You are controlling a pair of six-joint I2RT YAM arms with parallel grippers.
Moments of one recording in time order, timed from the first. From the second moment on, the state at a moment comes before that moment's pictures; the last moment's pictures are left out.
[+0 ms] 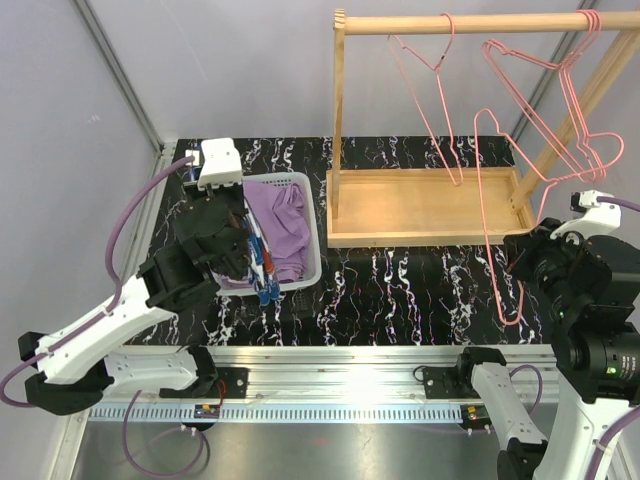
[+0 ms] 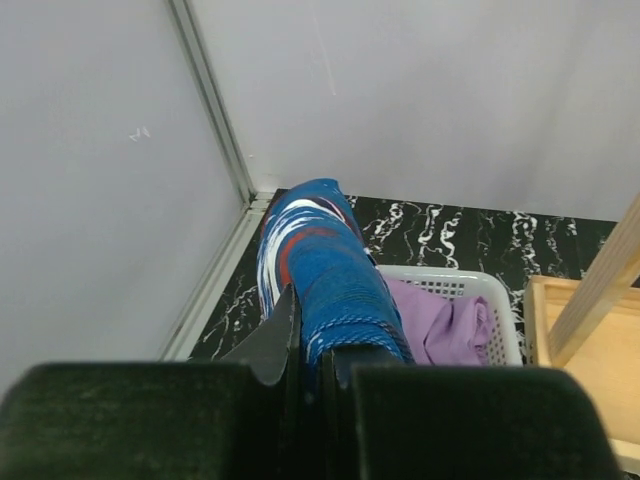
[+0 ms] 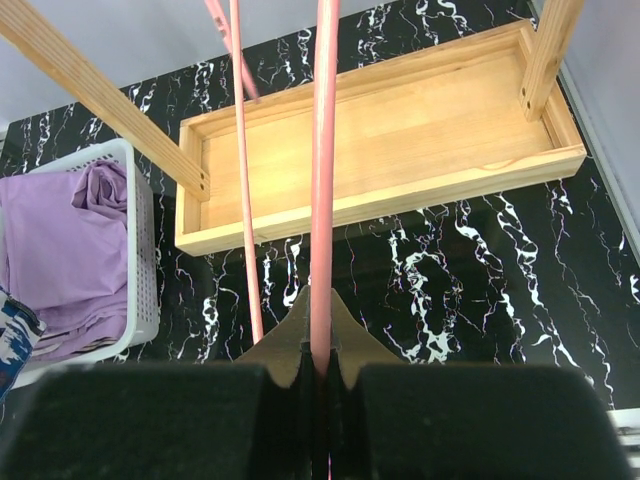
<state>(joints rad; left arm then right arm) -1.06 1.04 1.35 -0.21 -1.33 0.21 -0.07 0.71 1.54 -1.15 -0.07 0.25</state>
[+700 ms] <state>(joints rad) -0.77 1.32 1.38 -0.47 -1.24 0.02 -0.07 0.70 1.57 -1.15 -0.08 0.25</state>
